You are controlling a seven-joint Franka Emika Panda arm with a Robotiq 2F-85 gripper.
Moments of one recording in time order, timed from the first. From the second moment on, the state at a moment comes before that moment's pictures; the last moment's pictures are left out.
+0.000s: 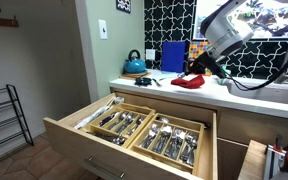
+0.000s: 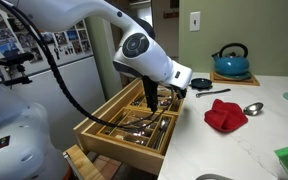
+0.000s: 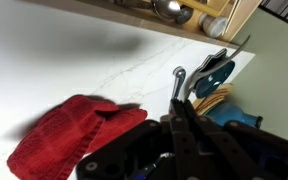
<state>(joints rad) -0.25 -0.34 -0.07 -2.60 1.30 2.92 -0.66</state>
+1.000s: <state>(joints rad) -0.25 -0.33 -0.05 -2.57 1.33 2.96 -0.63</state>
